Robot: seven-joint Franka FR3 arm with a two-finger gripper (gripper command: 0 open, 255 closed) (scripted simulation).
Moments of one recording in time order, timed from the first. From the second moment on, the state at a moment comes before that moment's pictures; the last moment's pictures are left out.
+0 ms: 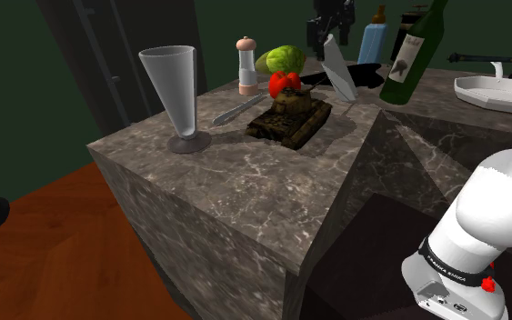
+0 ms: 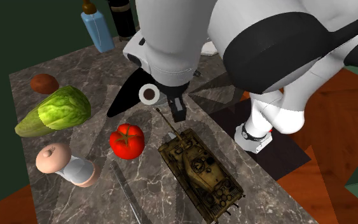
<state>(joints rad) -0.09 -0.28 0.09 -1.75 -0.26 1.41 0.11</state>
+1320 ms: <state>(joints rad) -0.12 -0.14 0.10 -1.63 -0.38 1.40 0.11</state>
